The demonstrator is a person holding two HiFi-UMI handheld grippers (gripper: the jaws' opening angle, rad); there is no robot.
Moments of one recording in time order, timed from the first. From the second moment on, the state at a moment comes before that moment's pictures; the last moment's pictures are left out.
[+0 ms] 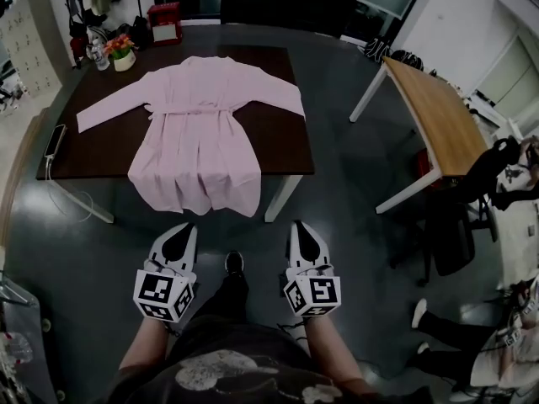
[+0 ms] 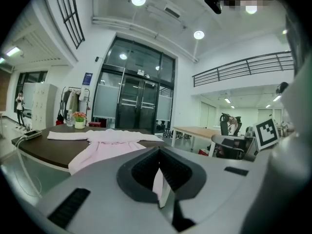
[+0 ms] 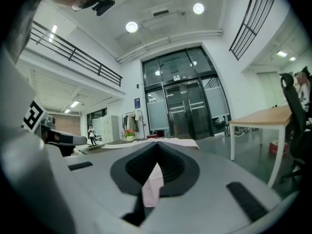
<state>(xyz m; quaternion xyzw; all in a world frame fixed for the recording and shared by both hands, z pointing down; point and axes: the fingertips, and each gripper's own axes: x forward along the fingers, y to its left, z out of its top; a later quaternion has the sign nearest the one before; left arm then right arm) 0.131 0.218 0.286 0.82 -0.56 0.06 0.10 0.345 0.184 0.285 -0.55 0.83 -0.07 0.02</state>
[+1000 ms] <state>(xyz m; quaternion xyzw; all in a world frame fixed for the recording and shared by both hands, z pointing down) 0.217 -0.108 0.318 0.84 -0.52 0.12 0.11 0.496 -0.112 0.341 -0.64 0.76 -0.14 0.00</state>
